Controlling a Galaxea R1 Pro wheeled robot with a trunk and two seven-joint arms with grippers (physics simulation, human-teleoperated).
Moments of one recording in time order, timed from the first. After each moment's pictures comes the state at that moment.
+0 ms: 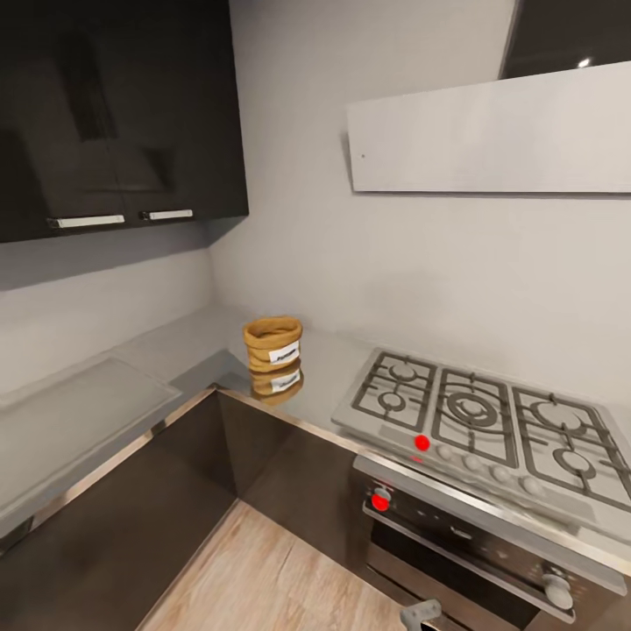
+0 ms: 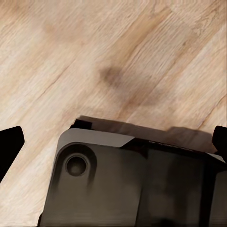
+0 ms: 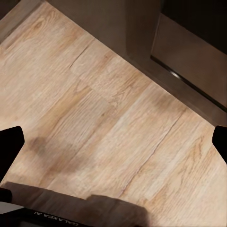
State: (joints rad) left arm -0.16 -0.06 0.23 -0.12 0.00 -0.20 0.00; right arm -0.33 0.04 0.14 -0.24 0.01 -0.18 0.10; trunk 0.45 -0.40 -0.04
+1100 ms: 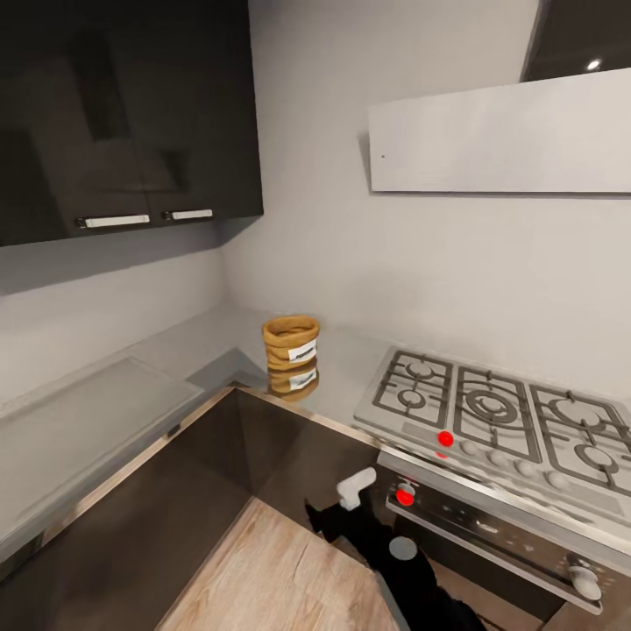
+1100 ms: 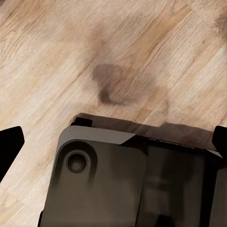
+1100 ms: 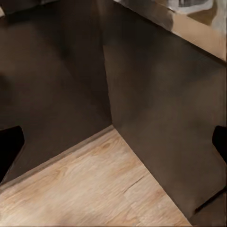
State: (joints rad) left arm -0.15 -0.06 0.22 -0.12 0.00 -0.20 0.01; right arm -0.24 0.07 0.38 -1.24 0.01 0.30 0.14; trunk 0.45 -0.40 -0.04
